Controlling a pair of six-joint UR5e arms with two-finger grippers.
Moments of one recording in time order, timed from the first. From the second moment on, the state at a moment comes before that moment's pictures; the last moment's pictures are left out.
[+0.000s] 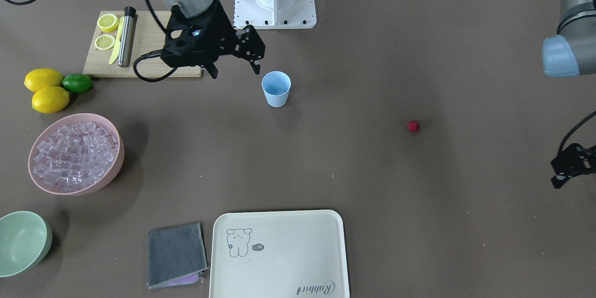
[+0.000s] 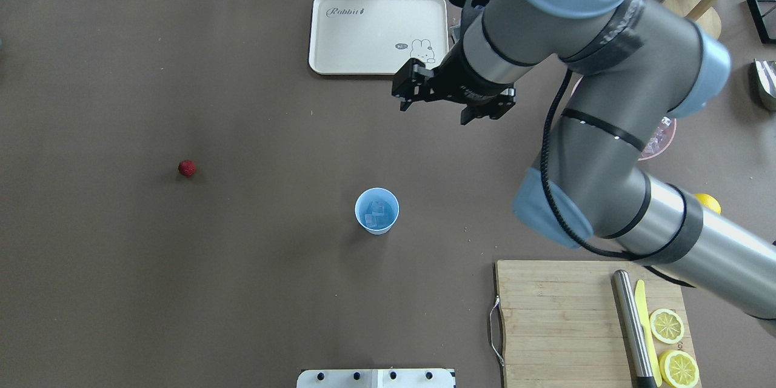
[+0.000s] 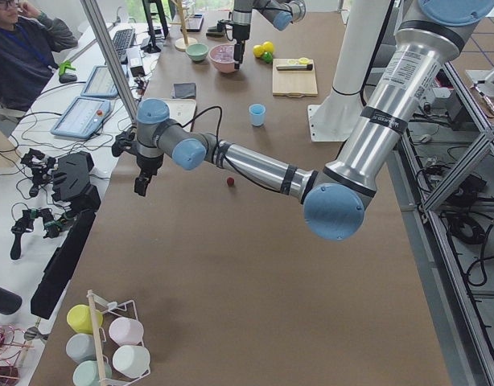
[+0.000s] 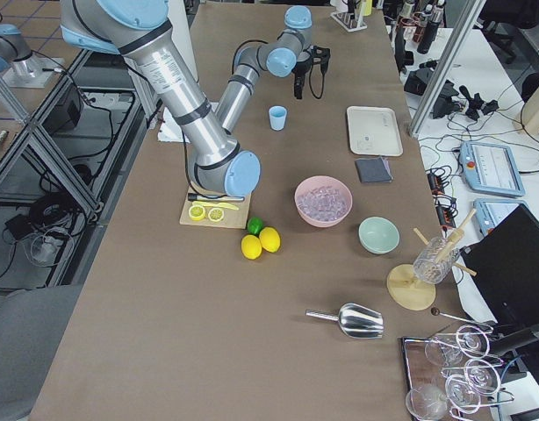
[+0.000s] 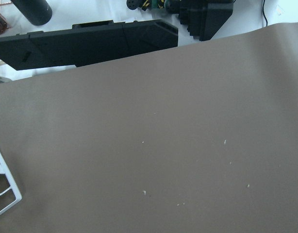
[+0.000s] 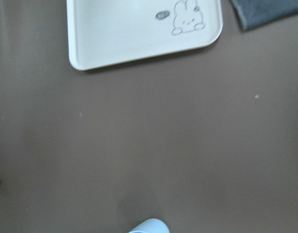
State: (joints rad) left arm -1.24 -2.00 -1.46 -1.96 -2.12 -0.54; right arm 0.77 -0.91 1.92 -1.62 2.10 1.24
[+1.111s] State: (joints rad) left arm -0.66 -1.74 -1.75 -2.18 -1.66 -1.04; right arm 1.04 -1.10 1.88 -1.62 2.21 0.87
